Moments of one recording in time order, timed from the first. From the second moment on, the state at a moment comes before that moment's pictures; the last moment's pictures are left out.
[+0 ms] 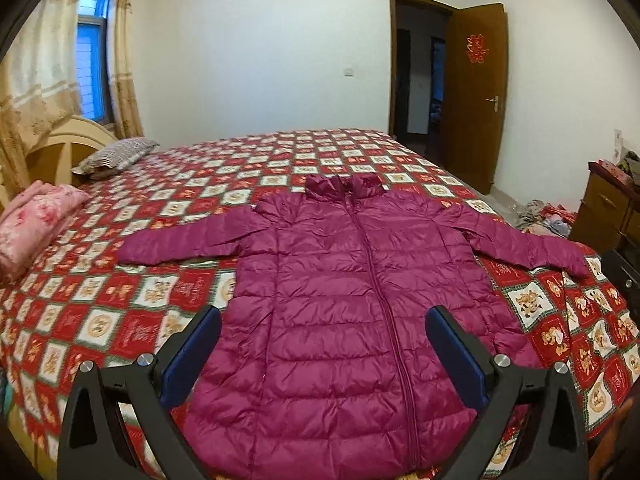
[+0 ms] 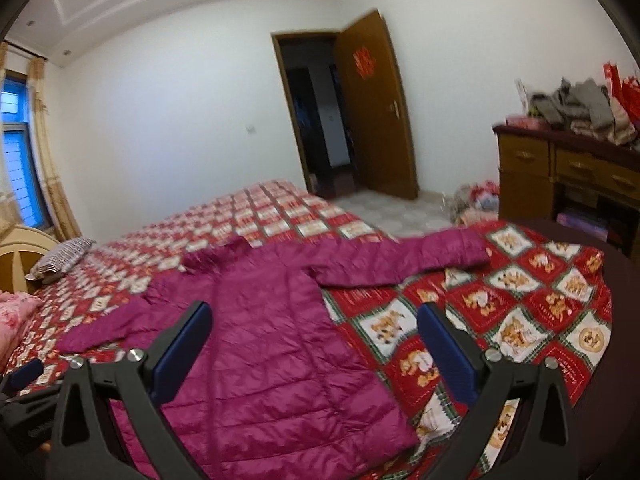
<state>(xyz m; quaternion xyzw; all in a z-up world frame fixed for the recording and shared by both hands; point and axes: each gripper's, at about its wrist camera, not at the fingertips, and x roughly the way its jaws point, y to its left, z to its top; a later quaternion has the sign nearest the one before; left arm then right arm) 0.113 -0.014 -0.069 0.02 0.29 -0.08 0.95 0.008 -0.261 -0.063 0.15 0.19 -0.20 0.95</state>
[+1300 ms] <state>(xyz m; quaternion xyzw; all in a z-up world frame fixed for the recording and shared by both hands) 0.372 0.007 -0.222 0.01 0.42 -0.02 0.91 0.147 -0.568 -0.180 0.26 0.36 -0.40 0.81</state>
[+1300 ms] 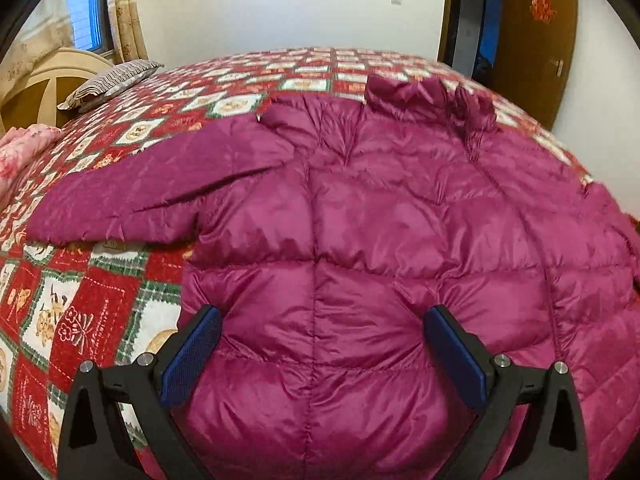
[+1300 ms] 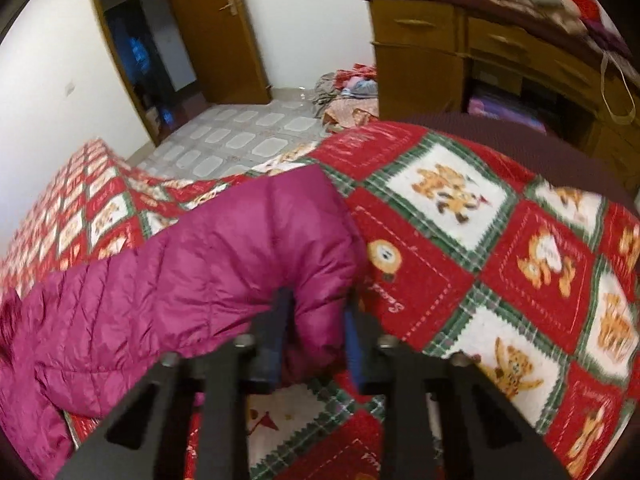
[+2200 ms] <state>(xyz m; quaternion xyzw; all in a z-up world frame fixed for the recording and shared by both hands) 0.353 0.087 -0.208 0.01 0.38 0.06 0.92 0.329 -0.216 -0.100 0.05 0.34 -0.02 0.94</state>
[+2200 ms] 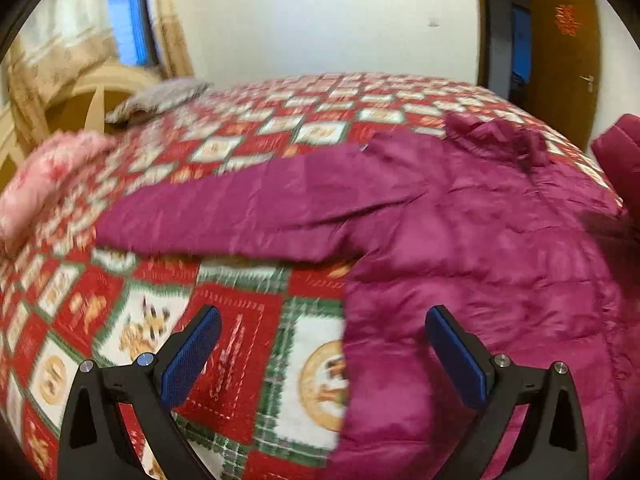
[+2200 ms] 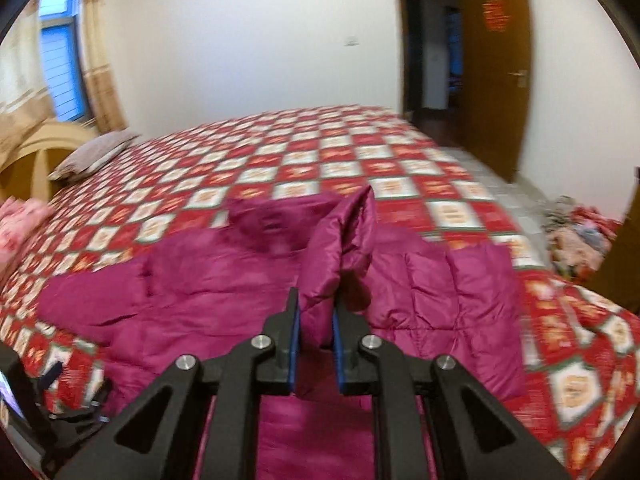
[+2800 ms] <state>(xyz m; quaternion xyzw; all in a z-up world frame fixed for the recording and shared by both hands) 0.363 0.104 -0.228 -0.06 0.40 0.04 0.91 0.393 -0.099 -0.171 0.08 0.40 0.14 0.90</state>
